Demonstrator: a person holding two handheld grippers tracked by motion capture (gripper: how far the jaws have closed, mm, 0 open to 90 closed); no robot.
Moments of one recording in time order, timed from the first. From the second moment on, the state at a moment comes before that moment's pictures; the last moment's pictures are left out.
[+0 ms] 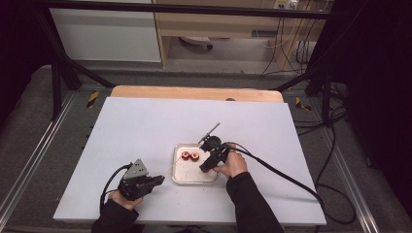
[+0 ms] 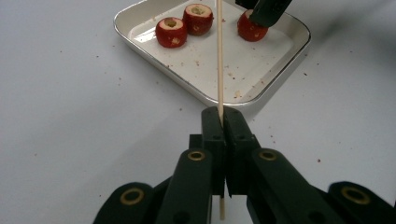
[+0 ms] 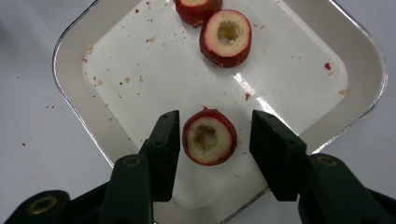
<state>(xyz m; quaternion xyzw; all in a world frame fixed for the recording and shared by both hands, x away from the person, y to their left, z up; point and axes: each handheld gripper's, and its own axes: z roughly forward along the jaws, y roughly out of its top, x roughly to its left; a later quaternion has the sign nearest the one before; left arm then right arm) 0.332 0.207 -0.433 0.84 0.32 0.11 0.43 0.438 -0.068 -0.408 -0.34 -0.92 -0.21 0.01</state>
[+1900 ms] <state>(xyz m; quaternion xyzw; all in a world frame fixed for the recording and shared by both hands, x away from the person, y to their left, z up) 0.324 0.174 -0.433 0.80 0.36 0.12 0.46 0.410 -0.136 -0.395 -0.47 -0.69 -0.56 0.00</state>
